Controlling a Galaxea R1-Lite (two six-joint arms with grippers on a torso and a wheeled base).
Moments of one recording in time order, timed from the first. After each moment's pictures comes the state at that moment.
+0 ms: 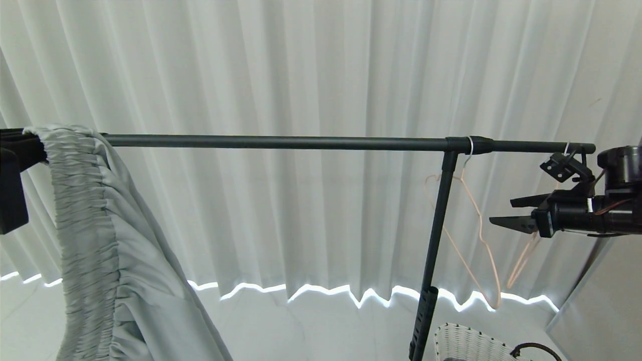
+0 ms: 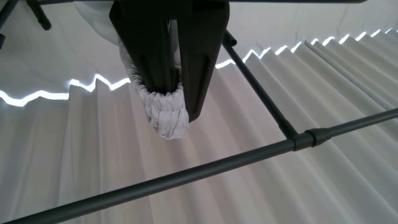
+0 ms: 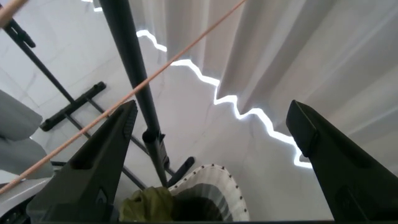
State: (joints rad) left arm -0.66 1.03 -1.08 0.23 0.59 0.26; right arm -0.11 1.82 -1.06 -0.15 0.74 -0.41
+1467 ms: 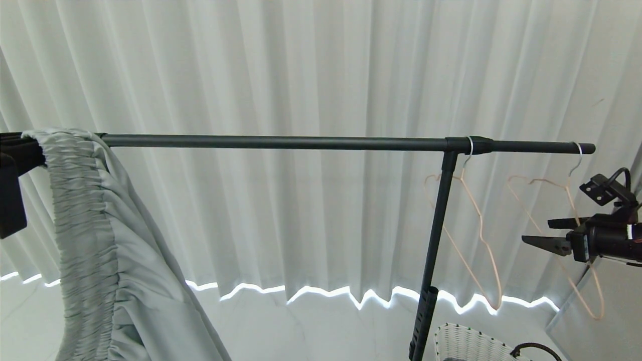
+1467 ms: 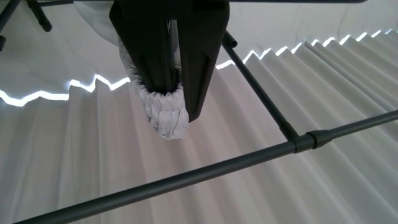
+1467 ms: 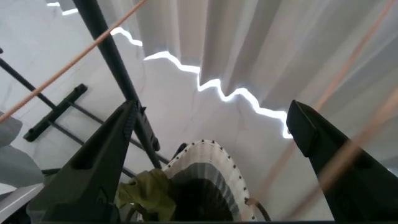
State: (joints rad) left arm -0.66 1.03 -1.07 0.23 0.59 0.26; right arm -0.26 1.74 -0.84 -0.27 0.74 -0.41
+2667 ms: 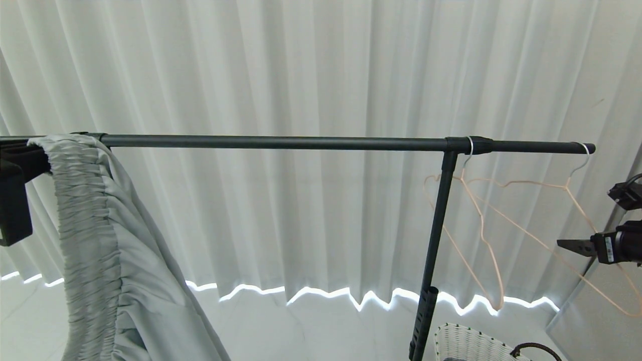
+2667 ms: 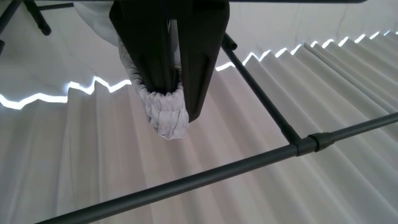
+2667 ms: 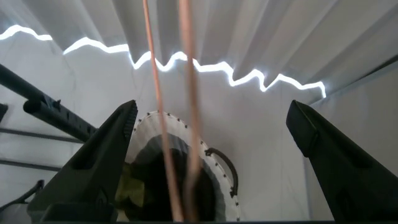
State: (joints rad) left arm -0.66 1.02 -1.05 0.23 0.59 0.26; right arm -0.36 1.73 -0.83 -0.27 0.43 -0.31
